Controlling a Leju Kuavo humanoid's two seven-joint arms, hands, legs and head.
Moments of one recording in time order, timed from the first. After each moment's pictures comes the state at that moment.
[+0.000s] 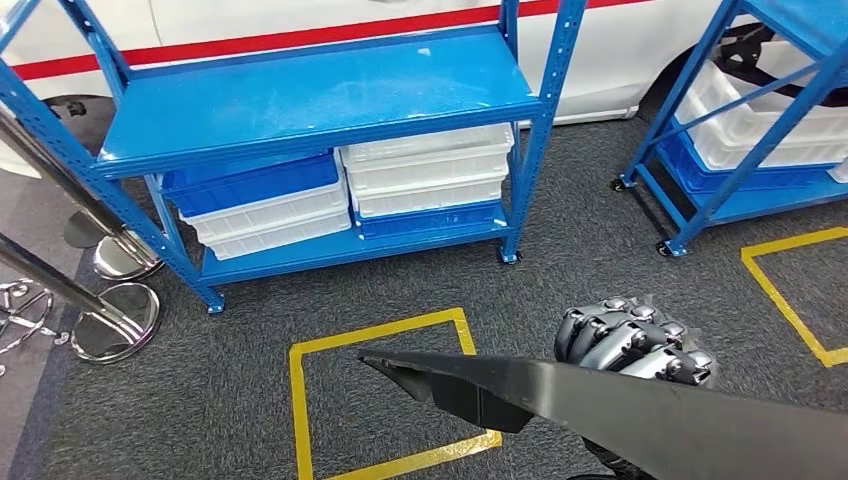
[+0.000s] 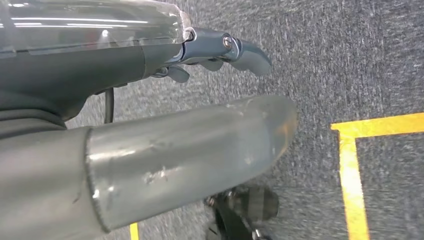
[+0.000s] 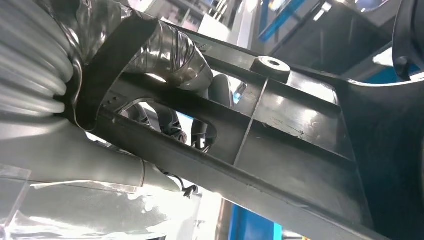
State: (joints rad) left arm -0.05 0.03 1.08 -0.22 -0.97 0.04 -0.15; right arm -0.03 -0.09 0.25 -2.24 -0.05 0.29 -0.70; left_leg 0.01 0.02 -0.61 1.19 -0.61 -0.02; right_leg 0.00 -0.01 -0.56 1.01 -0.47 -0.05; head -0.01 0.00
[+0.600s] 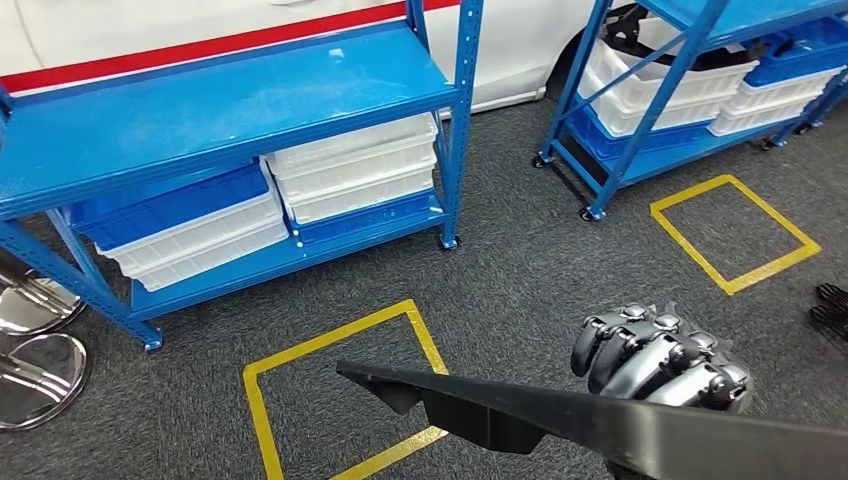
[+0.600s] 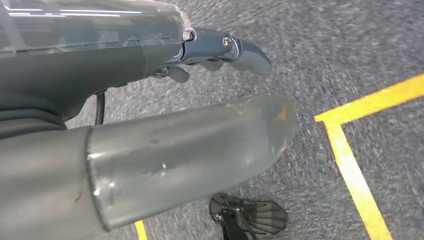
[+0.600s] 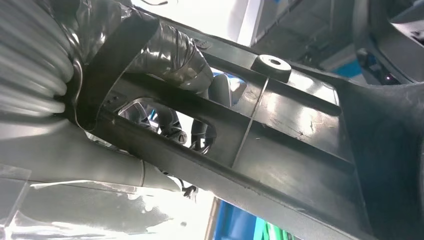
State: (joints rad) left arm -0.06 0.05 1.08 -0.22 -1.02 0.05 -0.15; right arm -0.01 -0.04 0.23 -2.29 -0.11 0.33 -0.70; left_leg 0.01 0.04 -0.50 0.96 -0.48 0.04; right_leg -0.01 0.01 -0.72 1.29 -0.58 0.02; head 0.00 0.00
